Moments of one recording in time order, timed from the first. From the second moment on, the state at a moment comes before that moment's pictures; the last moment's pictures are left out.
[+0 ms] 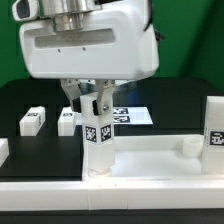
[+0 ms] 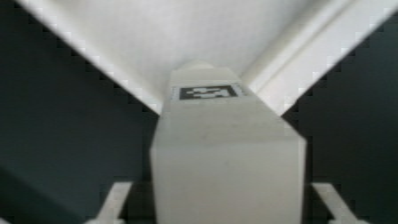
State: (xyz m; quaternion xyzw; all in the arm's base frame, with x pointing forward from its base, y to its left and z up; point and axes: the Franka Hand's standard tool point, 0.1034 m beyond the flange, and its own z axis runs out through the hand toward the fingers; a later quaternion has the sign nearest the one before) arm 0.638 -0.068 0.116 -0.85 0.52 -0.01 0.07
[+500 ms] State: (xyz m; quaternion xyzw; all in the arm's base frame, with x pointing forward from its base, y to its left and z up) arm 0.636 -0.064 0.115 -0.66 0.74 0.03 0.10
